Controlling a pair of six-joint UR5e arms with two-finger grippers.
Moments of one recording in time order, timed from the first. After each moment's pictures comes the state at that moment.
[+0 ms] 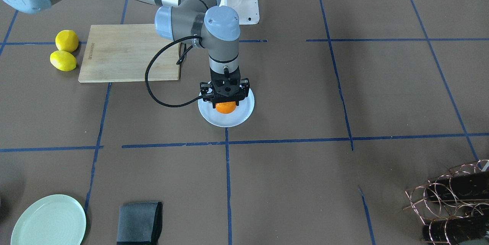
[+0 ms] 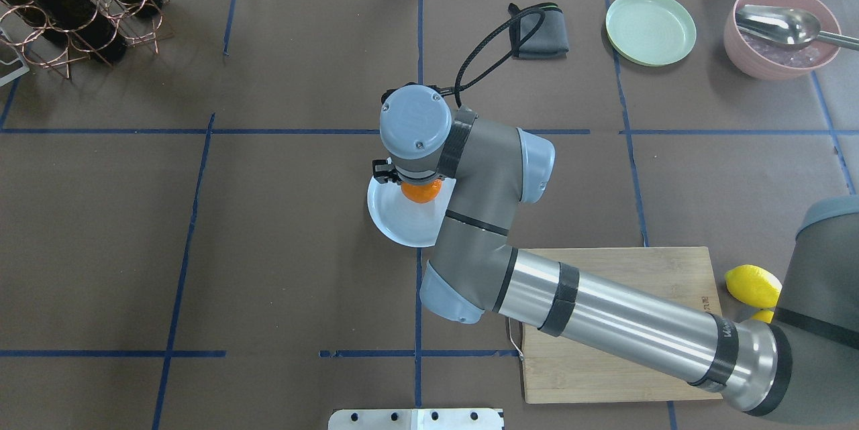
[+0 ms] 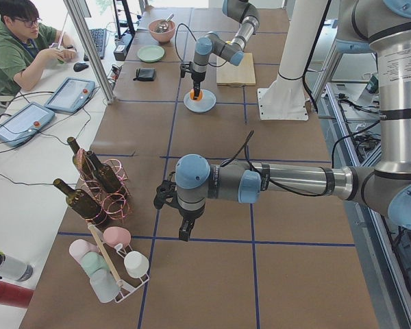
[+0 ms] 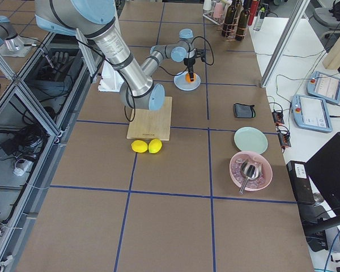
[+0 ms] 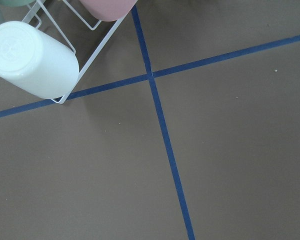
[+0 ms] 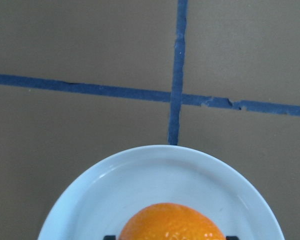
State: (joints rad) left arm -1.58 -1.41 -1.78 -1.63 -2.35 0.18; right arm 0.48 -0.68 1.37 -1.49 1.70 1.14
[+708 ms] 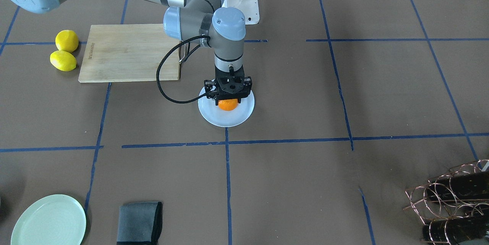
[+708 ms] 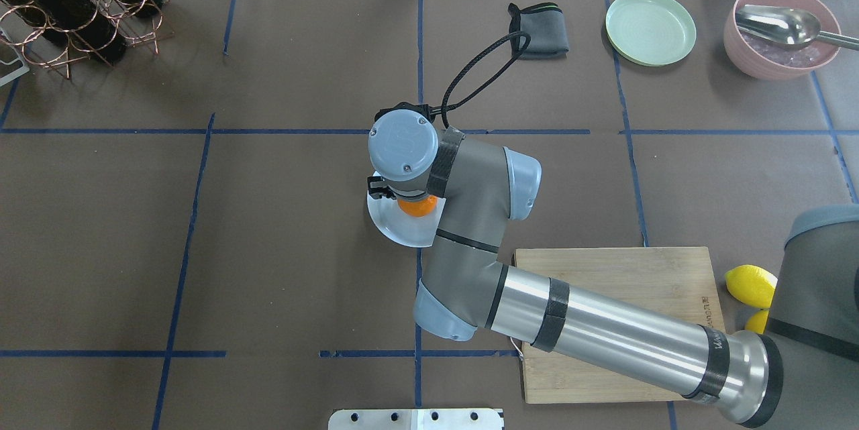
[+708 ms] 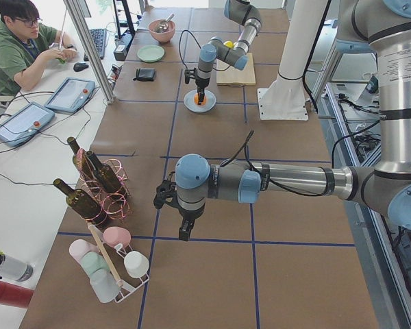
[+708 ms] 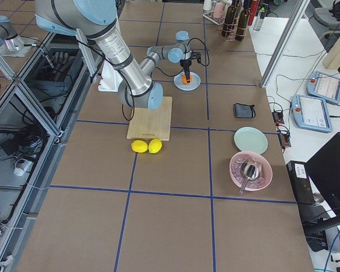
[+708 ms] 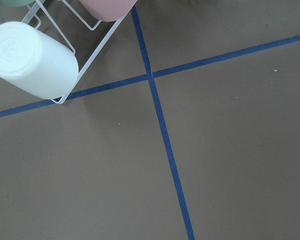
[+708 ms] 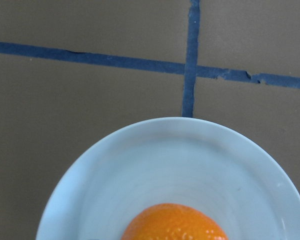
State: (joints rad) left arm -1.58 -1.41 -1.78 -1.63 -2.35 0.18; right arm 0.45 -0.68 1.36 -1.49 1.69 1.14
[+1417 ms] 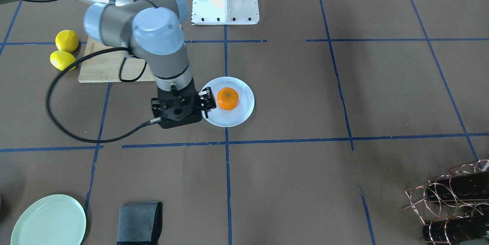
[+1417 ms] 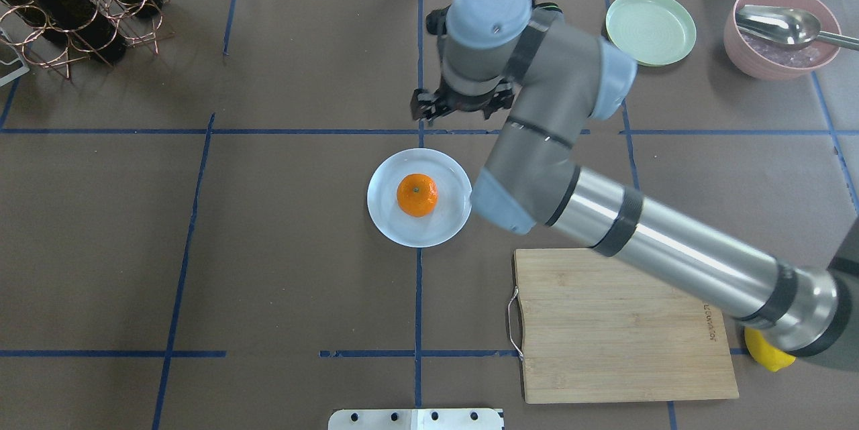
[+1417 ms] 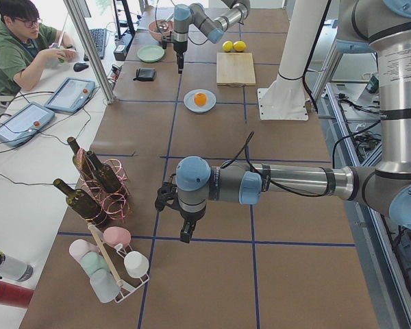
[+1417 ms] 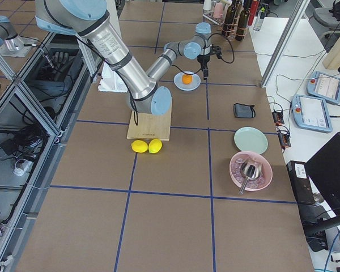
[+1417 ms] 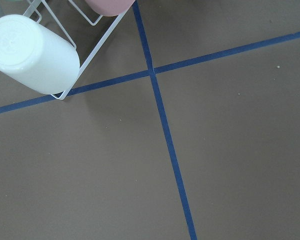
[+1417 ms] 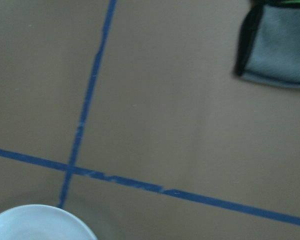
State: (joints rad) left arm -1.58 -1.41 -1.78 -1.62 -2.35 0.19; right arm 0.83 -0.81 1.55 -1.59 2.04 0.75
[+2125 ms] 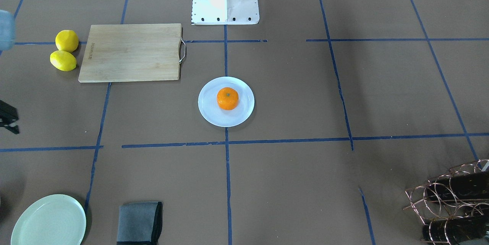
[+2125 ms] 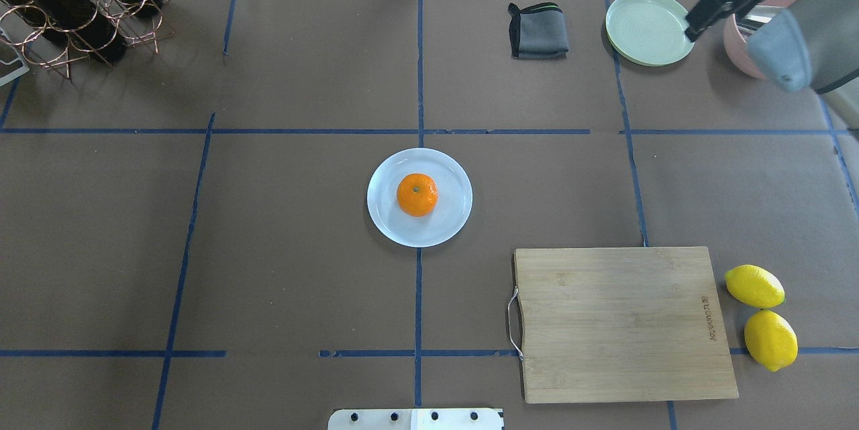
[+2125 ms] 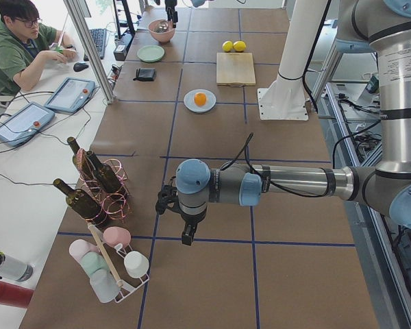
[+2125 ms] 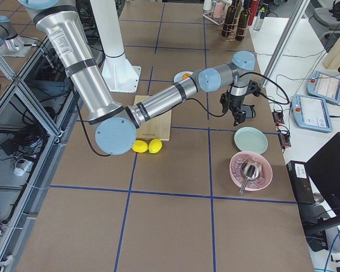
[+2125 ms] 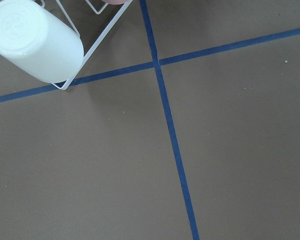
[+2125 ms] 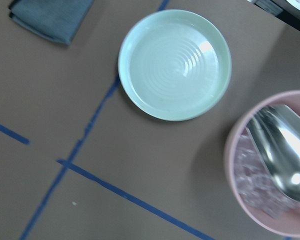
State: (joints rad) left arm -1.58 -1.40 -1.77 -1.61 -2.35 0.18; right arm 1.33 -1.14 1.63 -1.77 2.24 -0.13
